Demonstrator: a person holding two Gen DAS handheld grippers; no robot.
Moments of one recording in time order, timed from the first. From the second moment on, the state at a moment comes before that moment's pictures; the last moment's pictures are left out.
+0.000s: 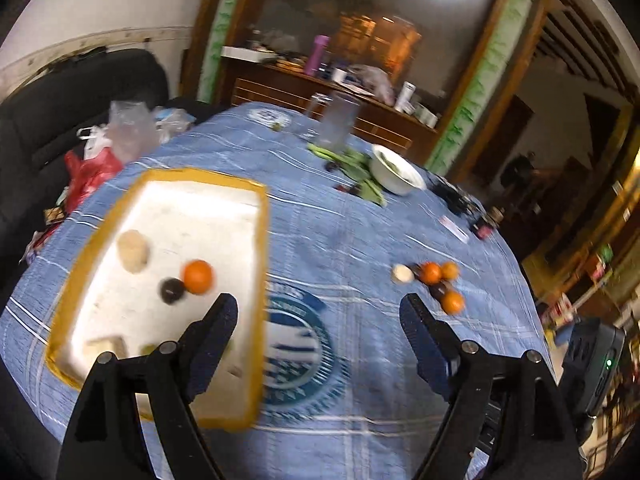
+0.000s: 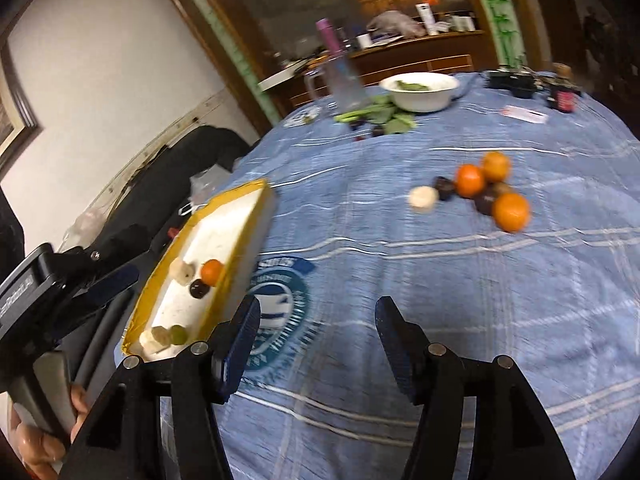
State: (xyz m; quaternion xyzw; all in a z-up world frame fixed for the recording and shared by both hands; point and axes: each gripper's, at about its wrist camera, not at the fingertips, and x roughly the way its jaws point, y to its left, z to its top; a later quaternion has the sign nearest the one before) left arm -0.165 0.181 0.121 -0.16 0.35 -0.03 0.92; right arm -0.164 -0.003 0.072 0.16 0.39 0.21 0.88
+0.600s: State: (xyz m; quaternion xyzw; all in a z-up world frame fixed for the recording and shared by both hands) left arm -0.181 0.111 0.119 -0.13 0.35 -0.09 0.92; right arm -0.192 -0.081 0.072 0.18 0.39 0.11 0.90
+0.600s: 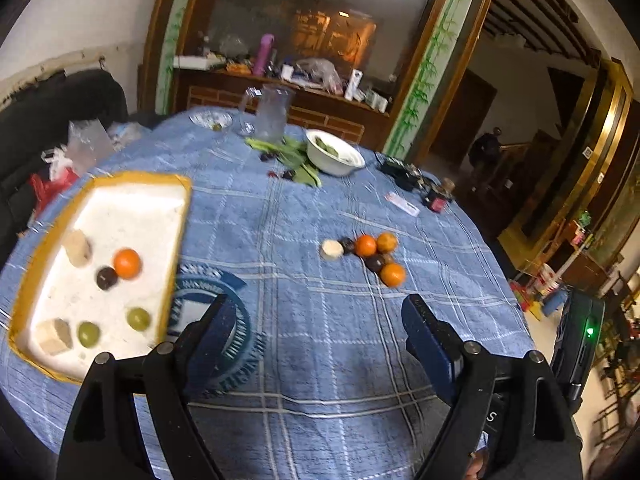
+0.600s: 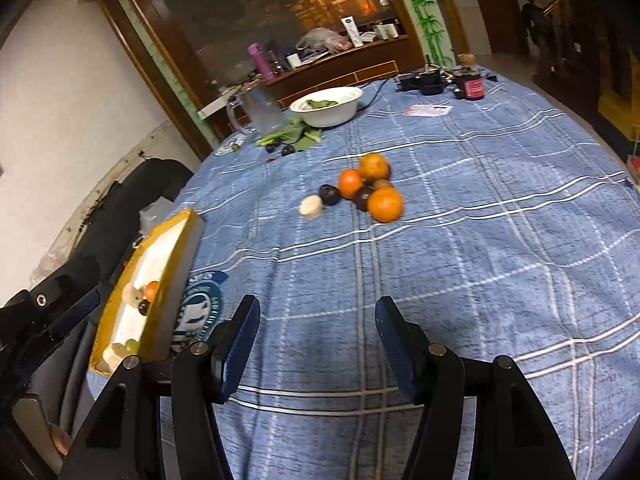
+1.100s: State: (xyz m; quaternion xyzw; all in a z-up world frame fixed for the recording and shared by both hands) left arm -0.183 0.072 0.106 -0.12 0.37 -0.14 0.91; right arm -0.211 -0.124 0.064 0.21 0.39 0.06 0.90
